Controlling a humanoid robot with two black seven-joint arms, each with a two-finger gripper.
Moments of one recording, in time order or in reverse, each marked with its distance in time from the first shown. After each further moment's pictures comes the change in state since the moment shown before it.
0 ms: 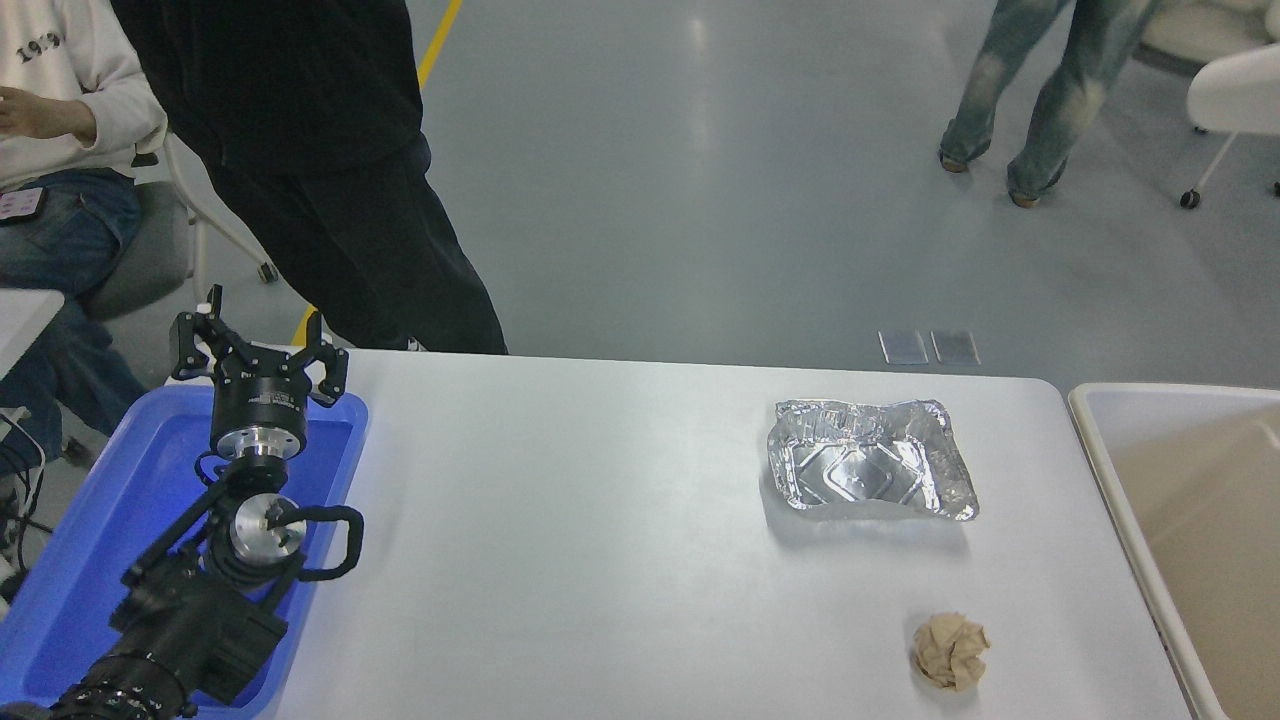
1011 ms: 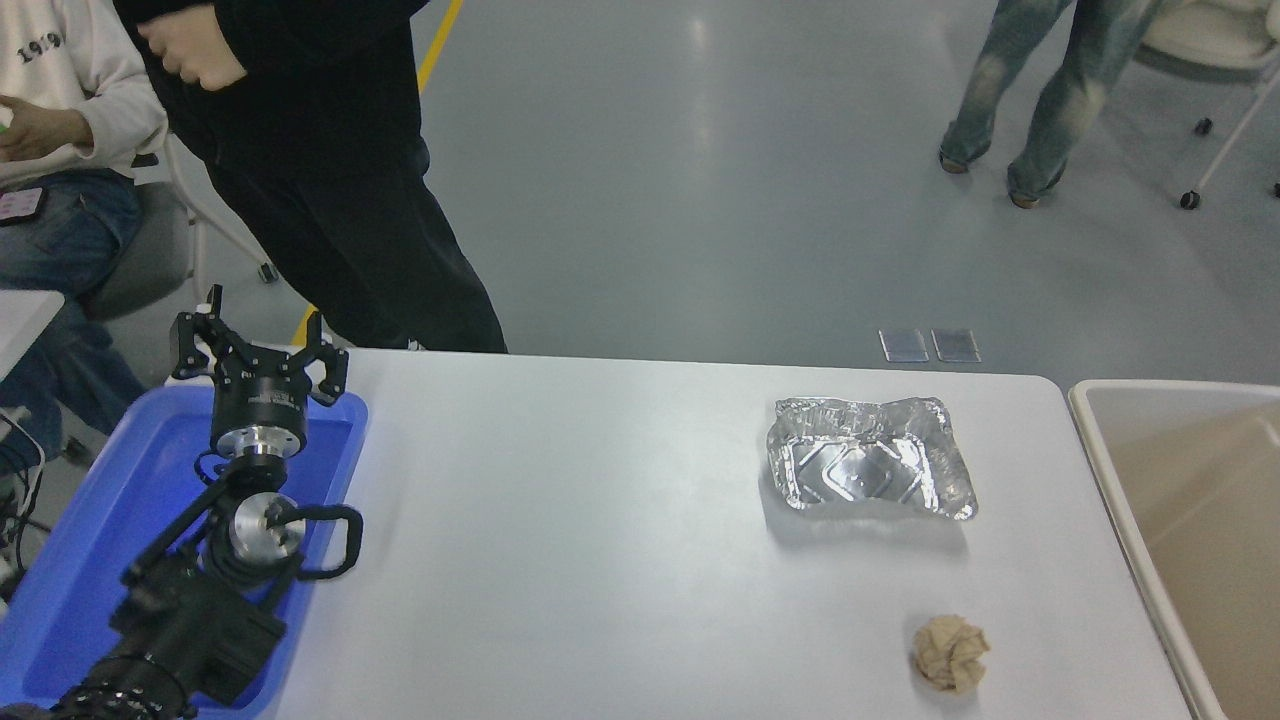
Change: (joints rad) left arm 0.000 0.000 0.000 0.000 0.000 0.000 0.000; right arm -1.372 0.527 0.763 -0.896 0.427 -0.119 0.139
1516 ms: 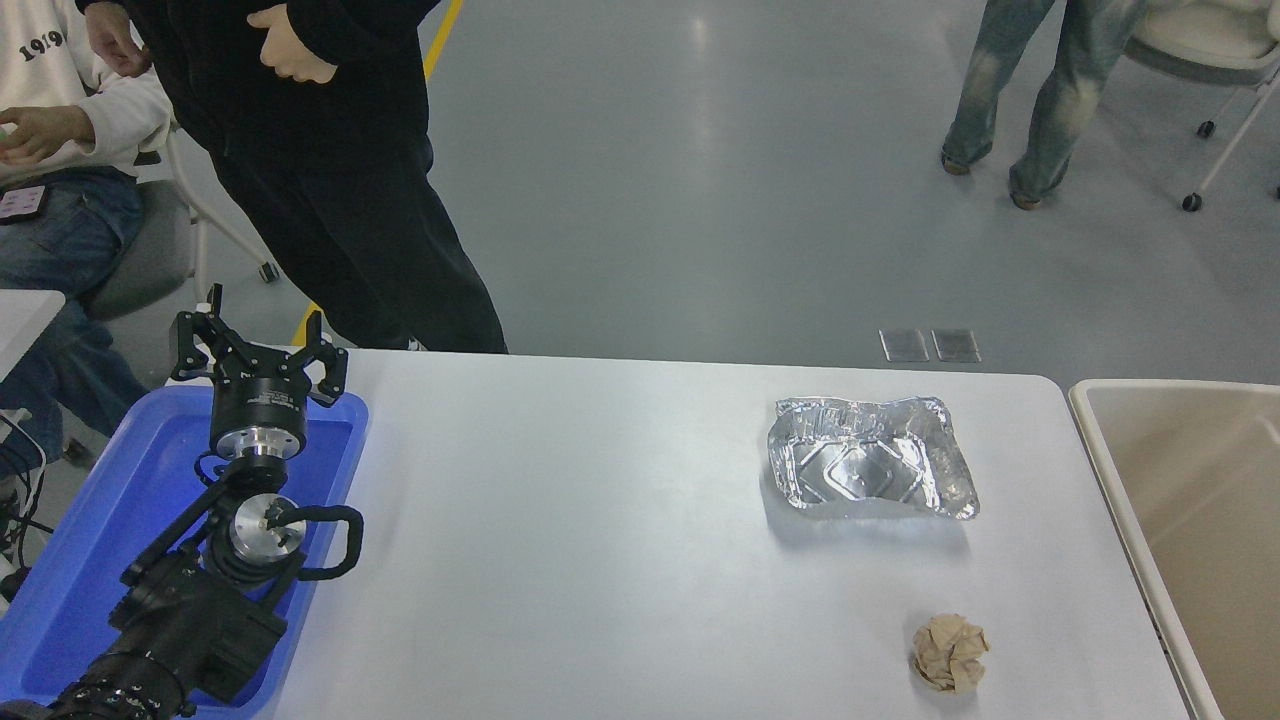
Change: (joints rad) left arm 0.000 0.000 0.000 0.000 0.000 0.000 0.000; right arm -0.352 0.259 0.233 -0.390 -0.056 0.183 -0.031
